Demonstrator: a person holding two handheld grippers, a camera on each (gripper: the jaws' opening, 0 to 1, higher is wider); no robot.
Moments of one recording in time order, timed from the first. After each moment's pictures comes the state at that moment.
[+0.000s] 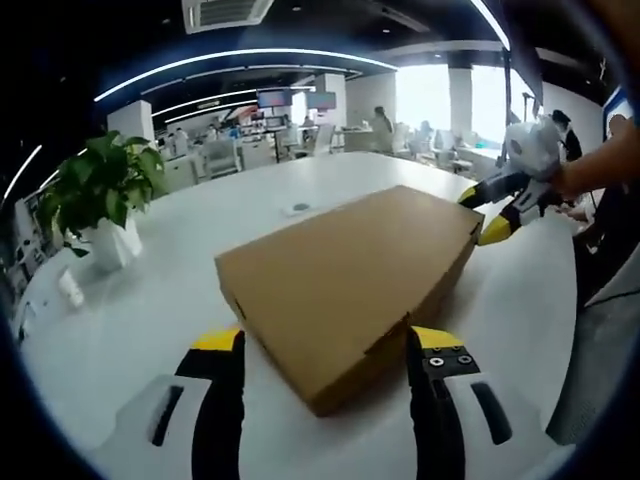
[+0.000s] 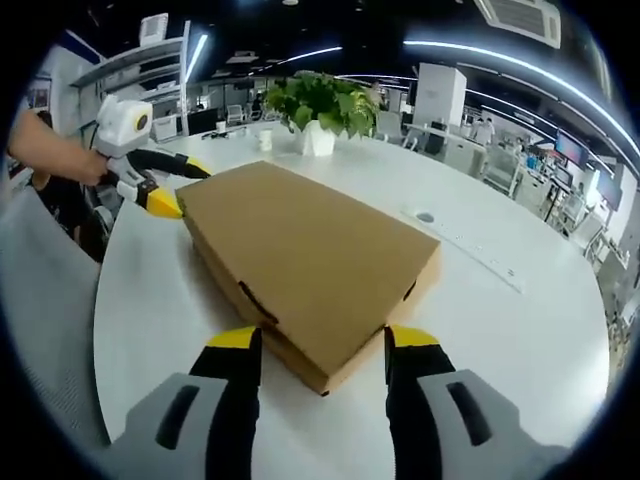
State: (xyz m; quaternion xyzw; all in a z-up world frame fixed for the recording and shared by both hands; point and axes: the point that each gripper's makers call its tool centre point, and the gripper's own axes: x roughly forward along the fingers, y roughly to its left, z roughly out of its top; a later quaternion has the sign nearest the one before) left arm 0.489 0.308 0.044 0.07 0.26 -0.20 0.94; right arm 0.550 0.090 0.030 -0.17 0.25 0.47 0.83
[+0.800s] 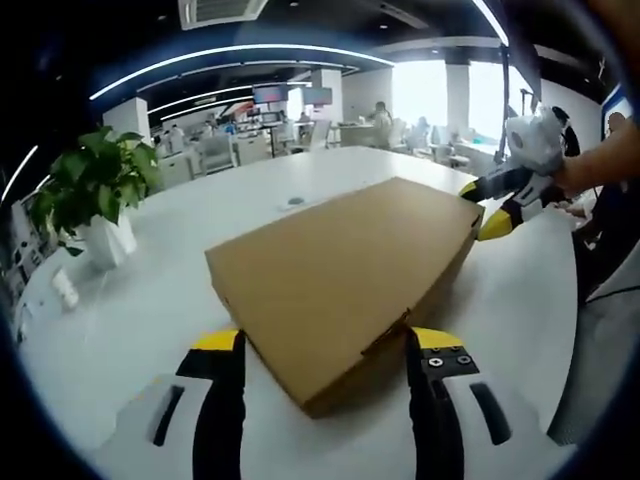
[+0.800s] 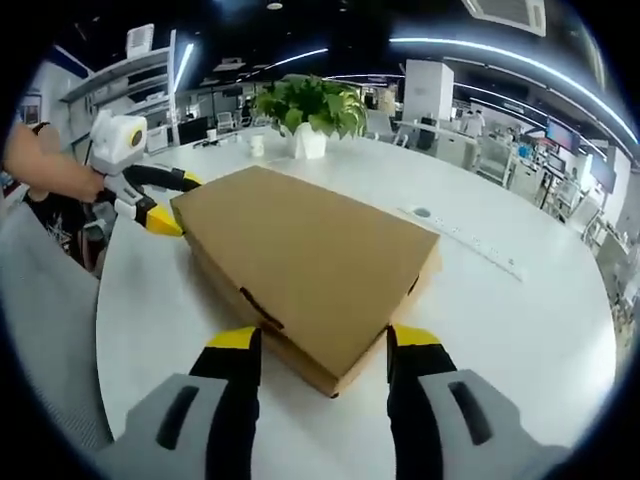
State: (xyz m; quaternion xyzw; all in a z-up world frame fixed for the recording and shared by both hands) left arm 0.495 0.303 0.034 0.07 0.27 -0.21 0.94; right arm 0.549 0.093 0.027 -0.15 0.26 0.45 0.84
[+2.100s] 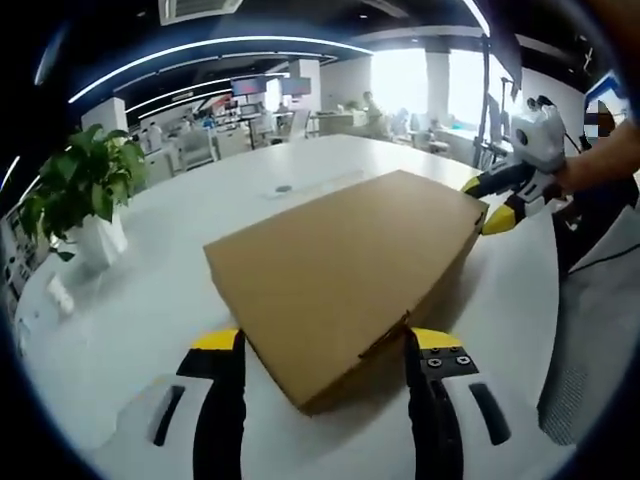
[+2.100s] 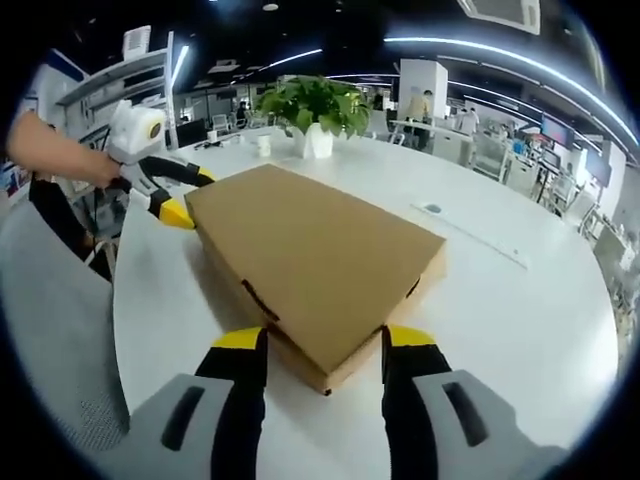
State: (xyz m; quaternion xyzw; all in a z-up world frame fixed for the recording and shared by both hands) left arm 0.470 0.325 0.036 0.09 0.29 -0.25 0.92; right arm 0.498 0.110 0.029 -0.14 0.26 0.44 0.85
